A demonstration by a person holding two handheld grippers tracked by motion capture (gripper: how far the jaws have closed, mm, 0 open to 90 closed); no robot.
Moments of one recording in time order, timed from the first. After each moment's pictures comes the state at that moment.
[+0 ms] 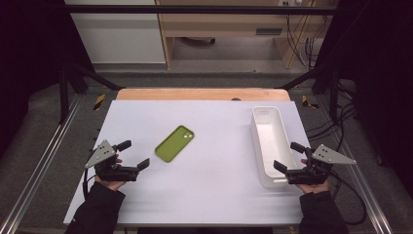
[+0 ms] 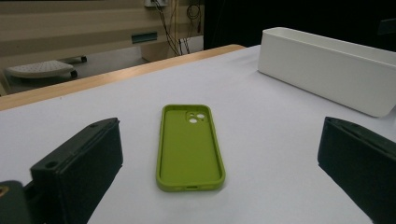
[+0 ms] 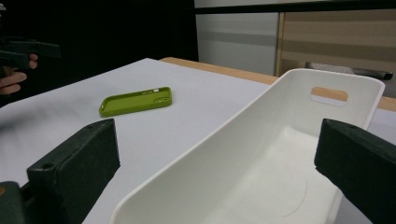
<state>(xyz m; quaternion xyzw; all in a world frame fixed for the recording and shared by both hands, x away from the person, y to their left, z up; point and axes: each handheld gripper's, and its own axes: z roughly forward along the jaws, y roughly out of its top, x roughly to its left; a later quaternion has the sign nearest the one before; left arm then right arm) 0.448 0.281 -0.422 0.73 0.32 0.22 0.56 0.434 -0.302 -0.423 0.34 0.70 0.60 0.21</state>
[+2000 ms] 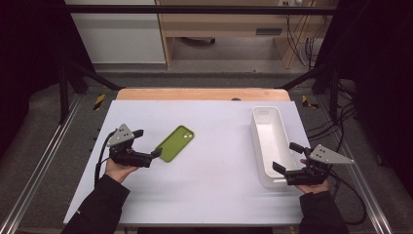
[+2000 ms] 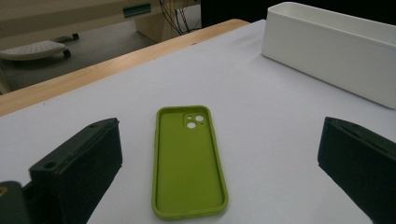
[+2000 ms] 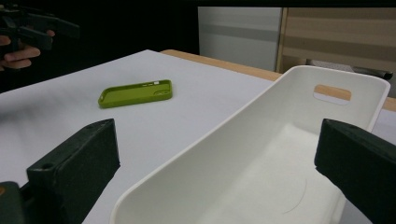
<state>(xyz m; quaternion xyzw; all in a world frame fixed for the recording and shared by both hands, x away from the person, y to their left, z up) 0.487 0.245 -0.397 0.77 0.32 0.20 0.51 0.434 -0.299 -0.422 0.33 0.71 0.58 0.22</state>
